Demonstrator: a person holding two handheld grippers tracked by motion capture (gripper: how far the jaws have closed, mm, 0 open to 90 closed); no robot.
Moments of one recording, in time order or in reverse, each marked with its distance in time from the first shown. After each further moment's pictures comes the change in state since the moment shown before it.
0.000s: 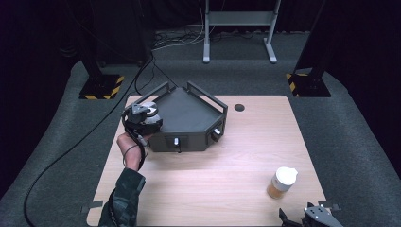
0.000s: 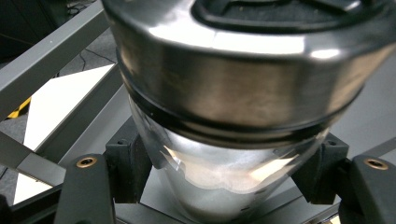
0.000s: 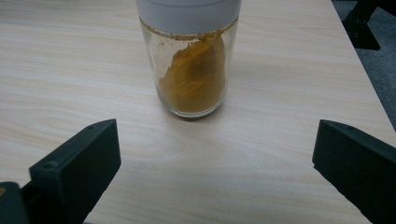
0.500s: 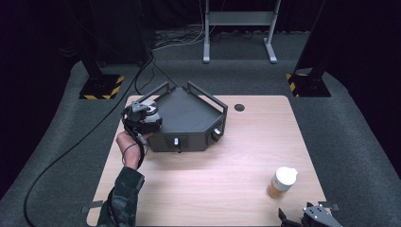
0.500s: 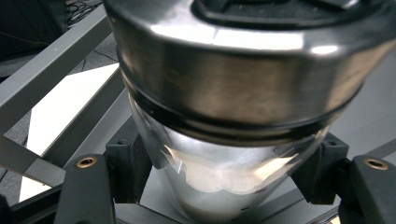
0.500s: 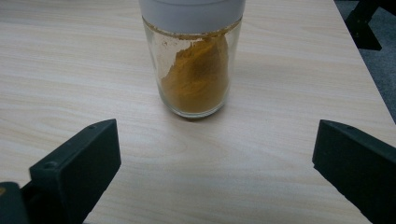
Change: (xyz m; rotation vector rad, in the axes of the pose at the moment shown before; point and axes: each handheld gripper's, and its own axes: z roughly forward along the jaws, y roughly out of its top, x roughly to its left) left arm 0.001 0.010 -0.001 0.023 0.001 0.002; right arm 0.001 0.000 0.001 0.002 0.002 -0.001
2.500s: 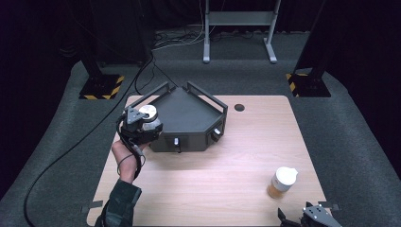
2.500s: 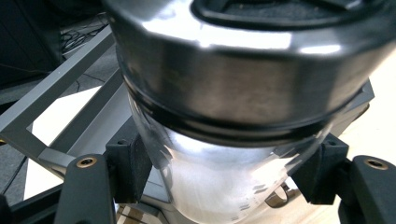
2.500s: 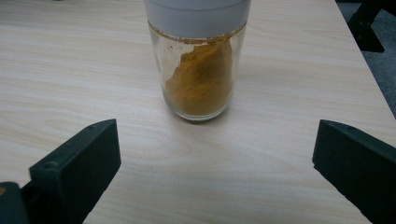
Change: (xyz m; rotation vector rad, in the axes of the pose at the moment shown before) left arm -0.019 -0.015 -0.049 -0.088 -0.039 0.055; right arm 0.000 0.000 0.000 -0.009 0.009 0.001
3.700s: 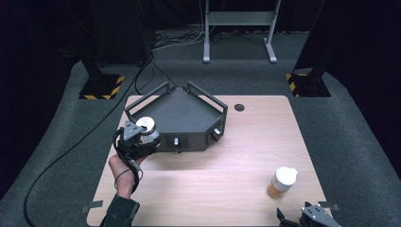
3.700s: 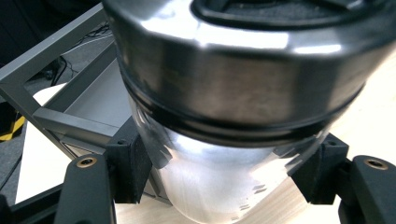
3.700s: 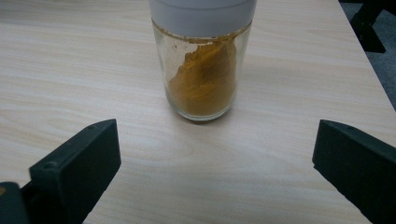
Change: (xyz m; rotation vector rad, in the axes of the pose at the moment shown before) left arm -0.012 -0.033 -0.024 -0.018 -0.009 0.003; right arm 0.002 0.000 0.001 0.001 0.001 -0.005
